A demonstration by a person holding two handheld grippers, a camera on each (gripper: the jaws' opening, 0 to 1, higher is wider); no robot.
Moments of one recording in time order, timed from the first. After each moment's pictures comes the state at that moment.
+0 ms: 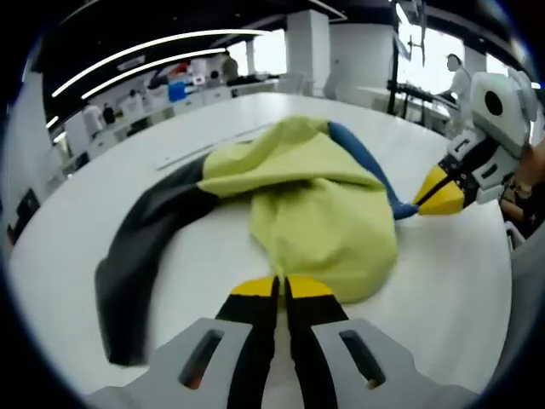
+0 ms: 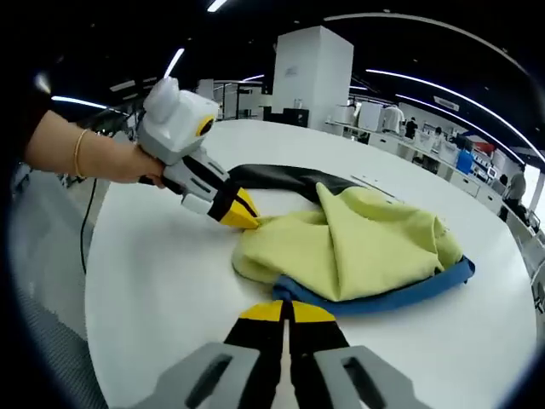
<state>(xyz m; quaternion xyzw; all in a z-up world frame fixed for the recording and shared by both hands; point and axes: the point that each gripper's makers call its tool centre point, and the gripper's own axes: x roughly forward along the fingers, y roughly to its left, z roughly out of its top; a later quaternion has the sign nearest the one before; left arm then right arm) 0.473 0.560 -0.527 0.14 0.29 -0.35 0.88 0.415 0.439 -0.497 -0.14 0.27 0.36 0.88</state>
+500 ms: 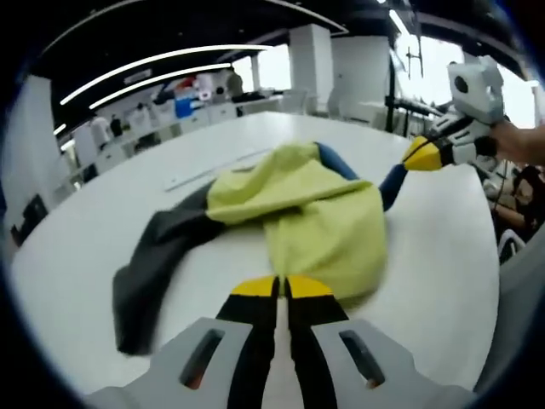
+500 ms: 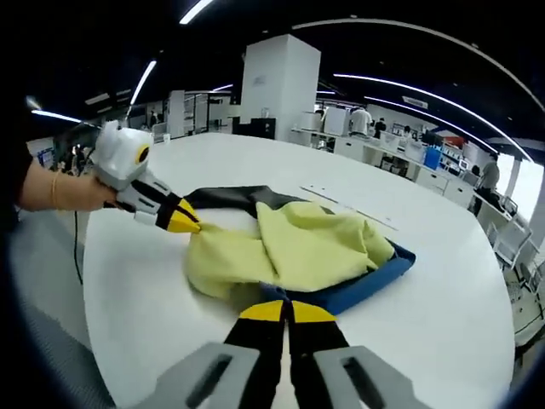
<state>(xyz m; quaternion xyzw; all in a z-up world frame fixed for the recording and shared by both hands) 0.454 0.554 -0.487 0.13 0.24 -0.33 0.90 0.430 0.364 -0.456 -0.13 0.25 0.29 0.91</state>
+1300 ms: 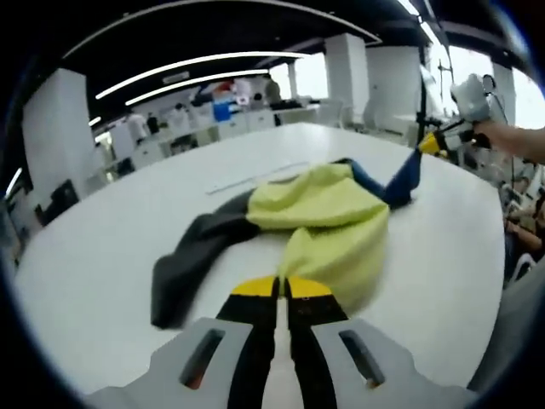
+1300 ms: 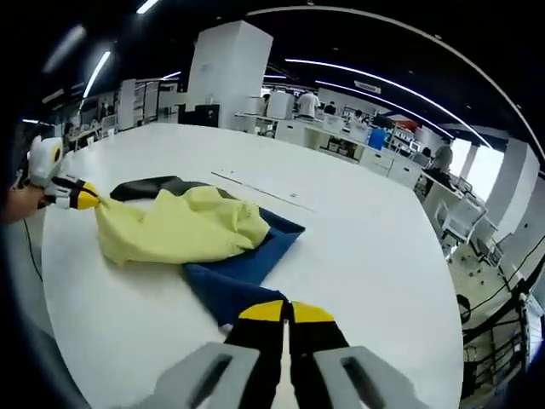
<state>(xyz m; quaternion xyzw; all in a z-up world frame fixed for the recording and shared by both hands) 0.444 0.584 -0.463 0.12 0.24 -0.25 0.93 0.478 0.216 -0.444 -0.14 0.30 0.15 0.93</state>
